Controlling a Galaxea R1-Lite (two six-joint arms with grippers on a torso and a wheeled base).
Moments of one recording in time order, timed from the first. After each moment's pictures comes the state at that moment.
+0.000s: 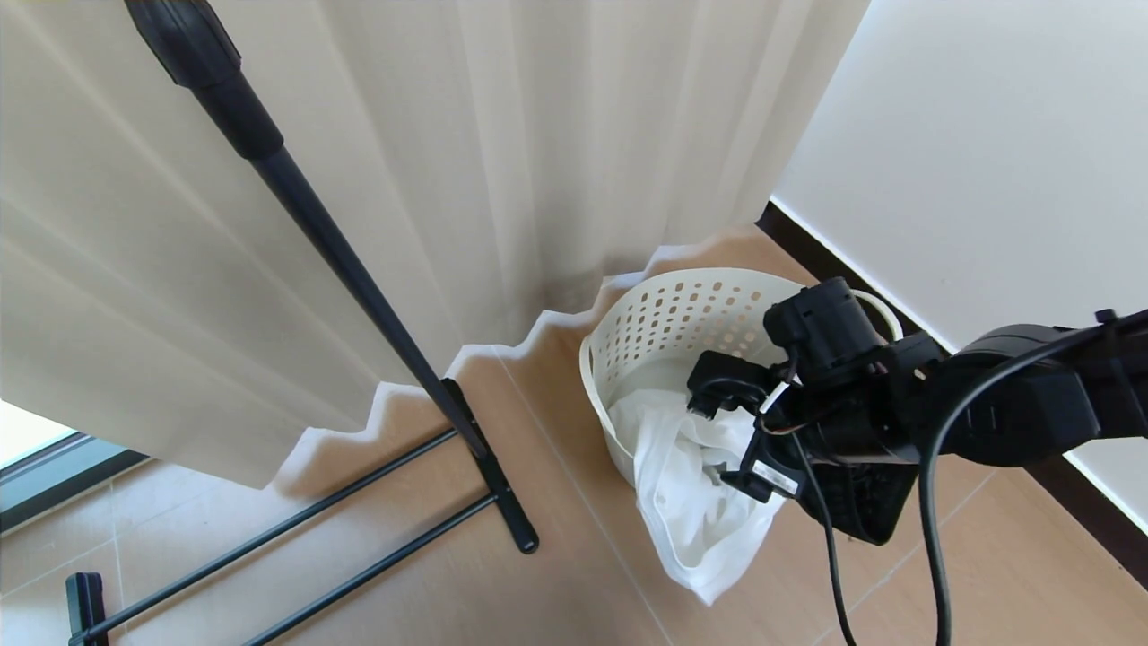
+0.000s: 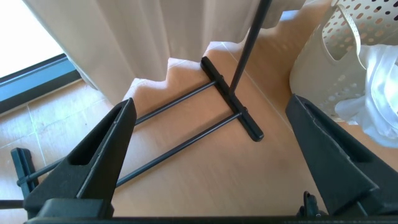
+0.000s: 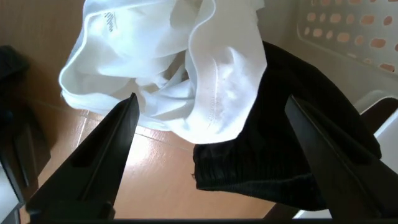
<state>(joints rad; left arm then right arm) 0.00 0.01 0.00 0.00 0.01 -0.01 0.54 1.88 -1.14 0.15 -0.27 -0.56</state>
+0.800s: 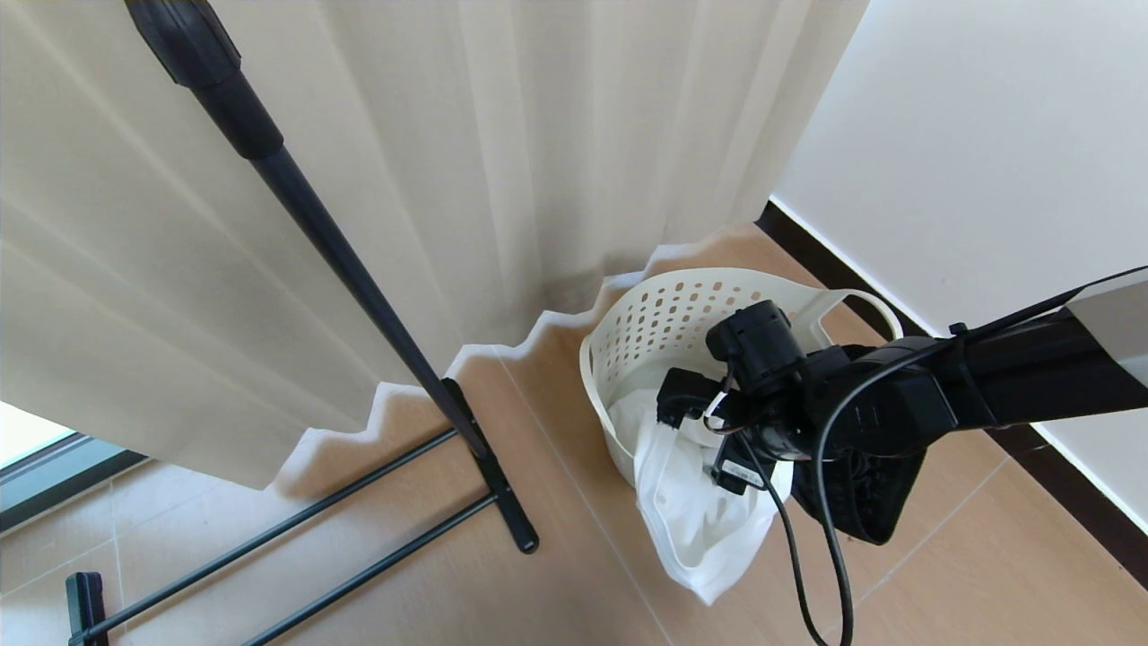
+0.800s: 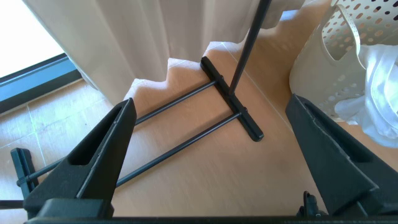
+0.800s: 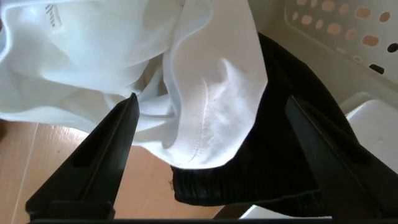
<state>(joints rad) 0.00 0.01 0.00 0.00 0.01 -0.01 0.55 2.04 -1.25 0.14 -0.43 -0.63</state>
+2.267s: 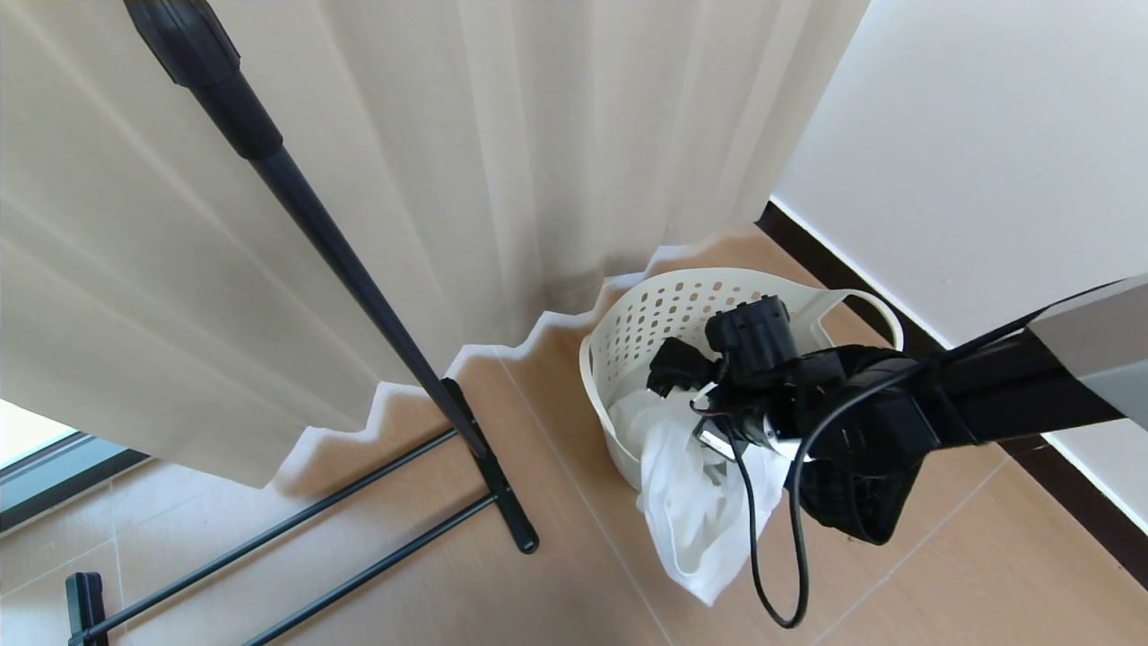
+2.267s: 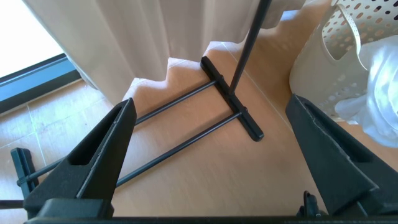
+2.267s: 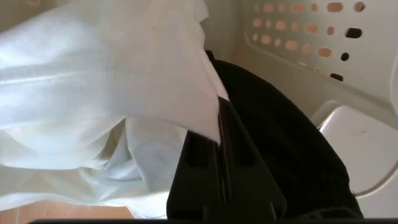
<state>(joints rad) 0.00 0.01 0.00 0.00 0.01 -0.01 0.56 2.05 -1.17 -0.18 -0.49 -0.58</state>
